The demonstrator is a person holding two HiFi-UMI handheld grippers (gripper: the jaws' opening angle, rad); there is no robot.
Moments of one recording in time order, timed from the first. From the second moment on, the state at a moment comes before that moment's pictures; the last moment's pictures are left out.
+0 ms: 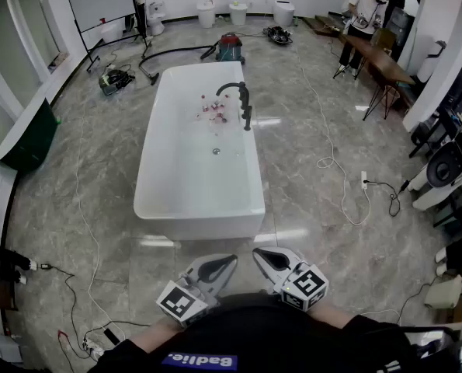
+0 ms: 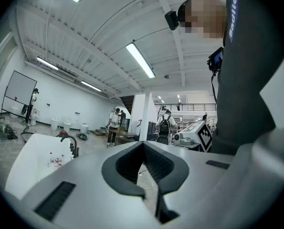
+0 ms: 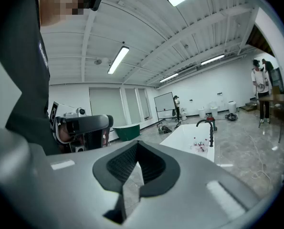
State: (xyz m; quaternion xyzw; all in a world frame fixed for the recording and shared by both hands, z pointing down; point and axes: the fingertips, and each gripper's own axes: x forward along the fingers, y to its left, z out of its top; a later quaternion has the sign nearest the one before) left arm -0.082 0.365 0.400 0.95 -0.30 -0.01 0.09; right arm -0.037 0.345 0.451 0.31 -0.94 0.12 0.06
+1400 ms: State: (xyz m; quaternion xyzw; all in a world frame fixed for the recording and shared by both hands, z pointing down) left arm -0.002 0.341 0.401 0.93 -0.35 0.00 0.07; right arm 0.057 0.311 0.465 0.30 -0.94 0.13 0.04
